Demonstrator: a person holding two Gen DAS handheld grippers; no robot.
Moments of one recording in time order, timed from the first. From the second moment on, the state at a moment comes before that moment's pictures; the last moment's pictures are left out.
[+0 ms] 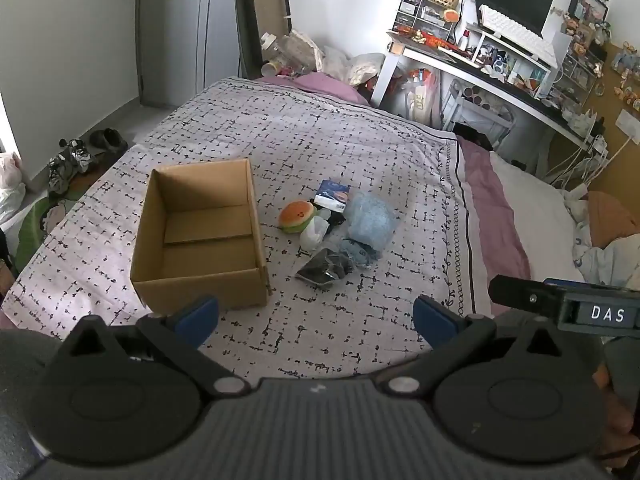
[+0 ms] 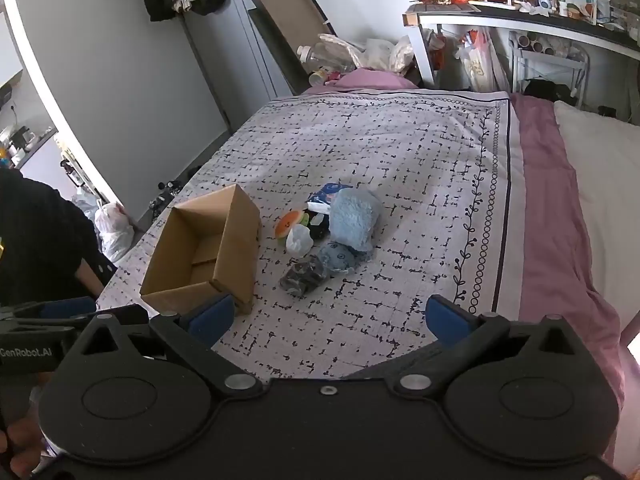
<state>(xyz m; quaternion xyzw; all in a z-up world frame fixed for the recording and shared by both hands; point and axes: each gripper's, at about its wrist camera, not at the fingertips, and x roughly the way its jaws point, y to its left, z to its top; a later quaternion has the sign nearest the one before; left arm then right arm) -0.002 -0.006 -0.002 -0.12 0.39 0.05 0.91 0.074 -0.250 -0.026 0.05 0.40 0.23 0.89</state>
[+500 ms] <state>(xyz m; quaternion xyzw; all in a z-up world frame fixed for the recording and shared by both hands) -0.002 -0.008 -0.002 -0.11 0.40 0.05 0.91 0.072 -0.246 -0.025 0.04 0.40 0.23 0.89</state>
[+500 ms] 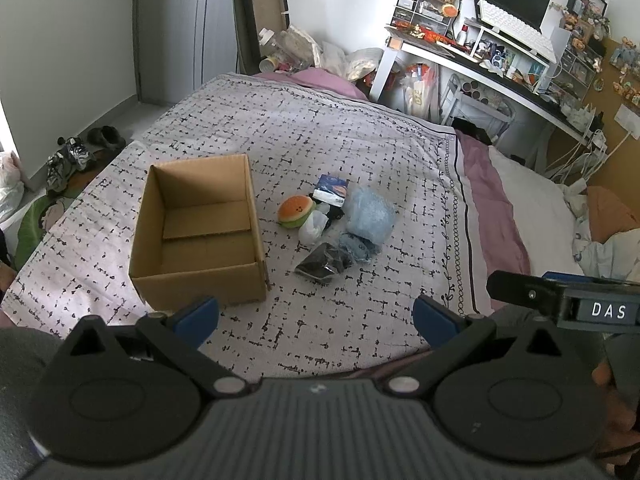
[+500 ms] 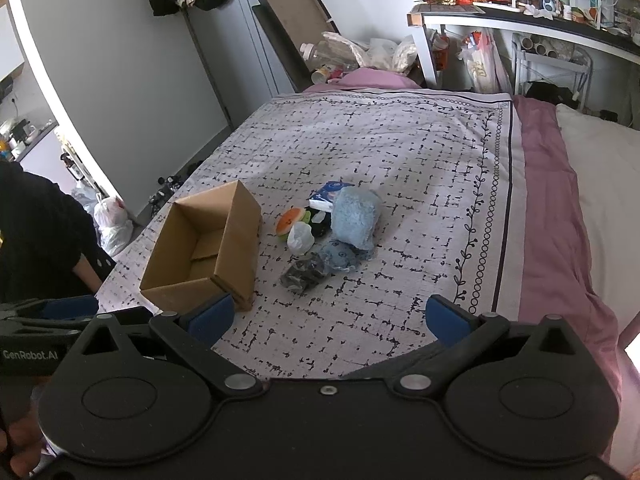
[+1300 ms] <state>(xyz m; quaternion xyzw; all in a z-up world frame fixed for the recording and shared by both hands) 0.000 -0.010 -0.004 -0.12 0.40 0.05 0.91 0.073 -0.243 -0.023 0.03 0.40 0.23 0.89</state>
